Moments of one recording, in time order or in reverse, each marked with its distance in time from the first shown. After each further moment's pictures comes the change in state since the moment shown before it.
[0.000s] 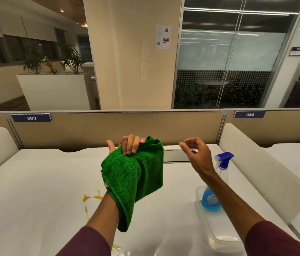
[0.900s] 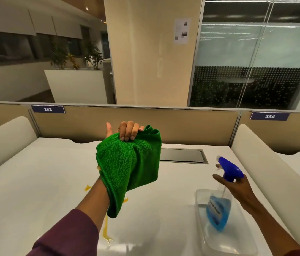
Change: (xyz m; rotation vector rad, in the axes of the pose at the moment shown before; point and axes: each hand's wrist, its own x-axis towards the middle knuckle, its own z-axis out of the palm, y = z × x) left_hand 0.029 -0.005 -0.002 0.177 -0.015 -0.052; right_hand -0.008 0.138 -0.112 0.098 -0.107 0.390
